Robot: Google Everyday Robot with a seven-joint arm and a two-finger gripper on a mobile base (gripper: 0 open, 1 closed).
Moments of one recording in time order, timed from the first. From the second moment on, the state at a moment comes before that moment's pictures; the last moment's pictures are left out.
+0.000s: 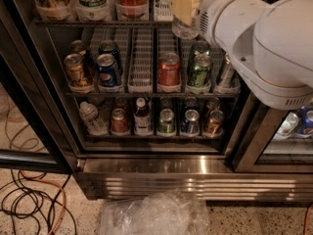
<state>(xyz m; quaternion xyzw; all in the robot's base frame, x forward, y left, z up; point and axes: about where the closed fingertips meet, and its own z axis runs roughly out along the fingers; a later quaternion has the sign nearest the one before) 0.604 -0.089 1.083 -0.13 0.70 0.07 0.70</state>
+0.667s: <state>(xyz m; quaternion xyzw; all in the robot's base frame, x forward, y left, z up) 0.598 -0.087 1.062 -0.14 0.71 0.08 0.69</state>
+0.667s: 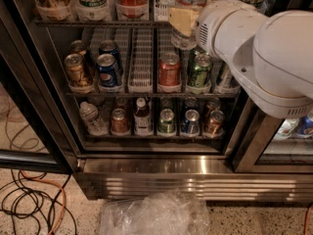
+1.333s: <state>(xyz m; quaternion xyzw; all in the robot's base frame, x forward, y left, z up) 0.588 -0.094 1.051 -0.12 0.72 0.09 0.68</state>
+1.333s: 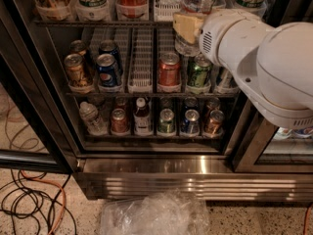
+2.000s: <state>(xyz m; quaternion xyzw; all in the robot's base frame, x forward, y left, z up) 0.558 -0.119 0.961 0.00 0.78 0.13 0.62</state>
